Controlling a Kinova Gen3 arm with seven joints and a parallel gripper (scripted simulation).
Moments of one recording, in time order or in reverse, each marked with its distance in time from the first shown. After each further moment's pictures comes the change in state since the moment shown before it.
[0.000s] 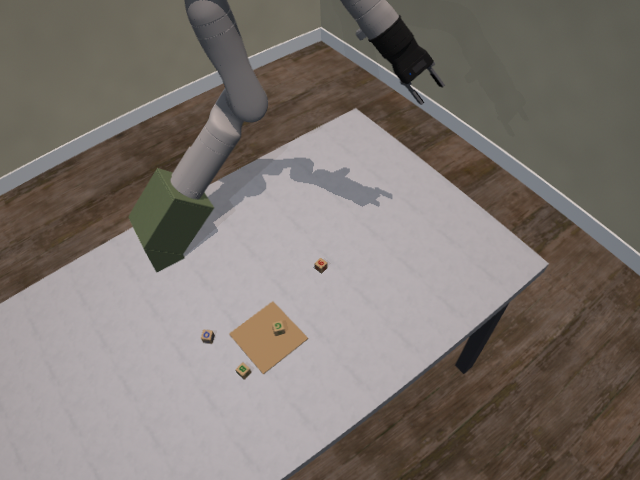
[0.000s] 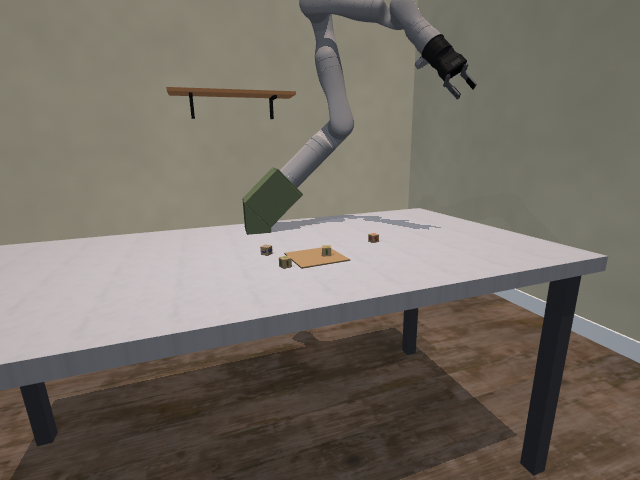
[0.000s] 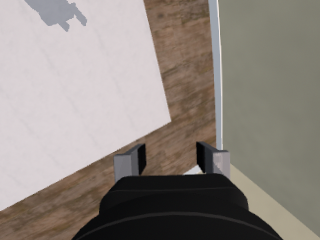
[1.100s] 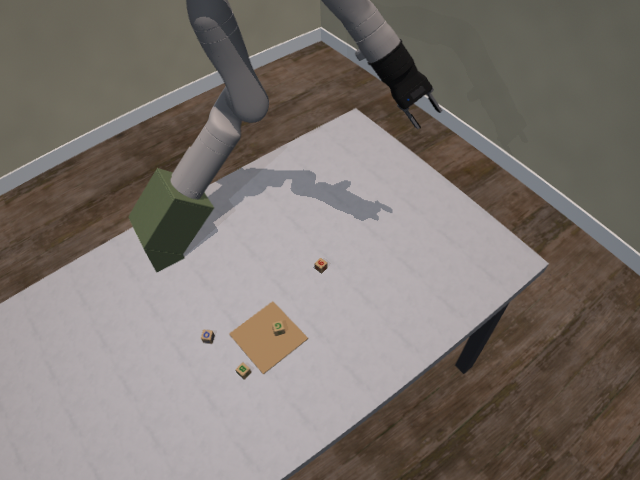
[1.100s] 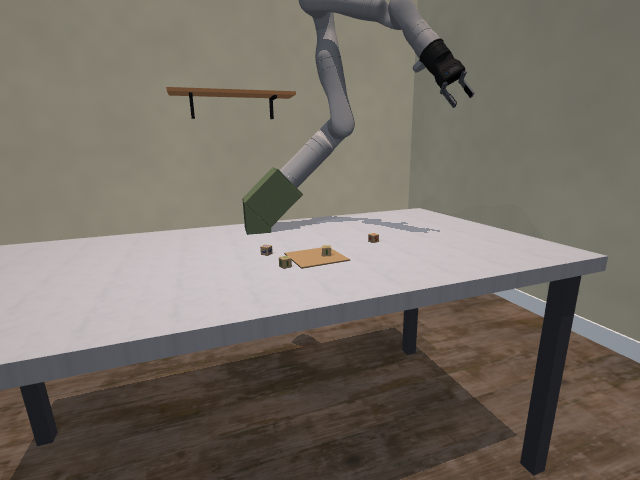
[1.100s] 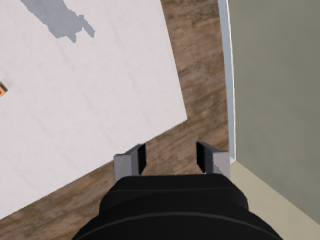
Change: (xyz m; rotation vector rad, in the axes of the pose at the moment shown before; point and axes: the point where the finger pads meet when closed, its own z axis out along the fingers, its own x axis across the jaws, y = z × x) arm -0.041 0.027 0.029 0.037 -0.047 0.021
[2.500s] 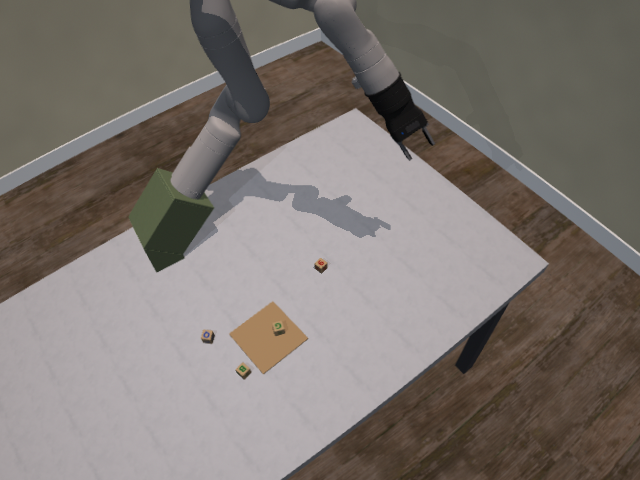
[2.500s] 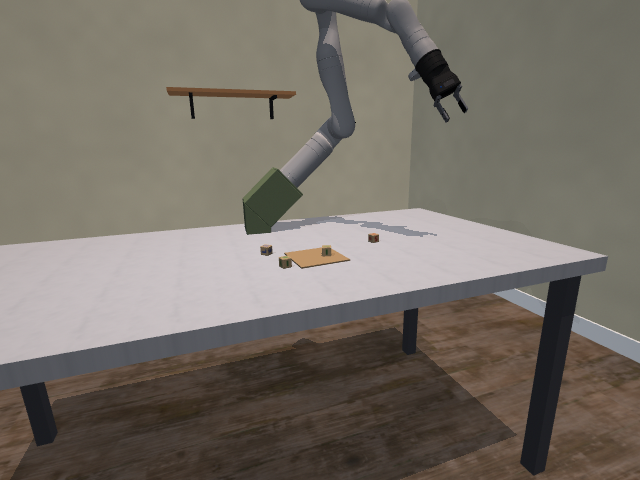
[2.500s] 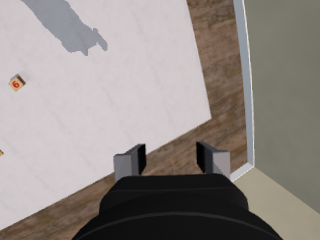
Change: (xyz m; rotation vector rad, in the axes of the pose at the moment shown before) arm -0.054 0.023 0.038 0.048 -0.066 0.011
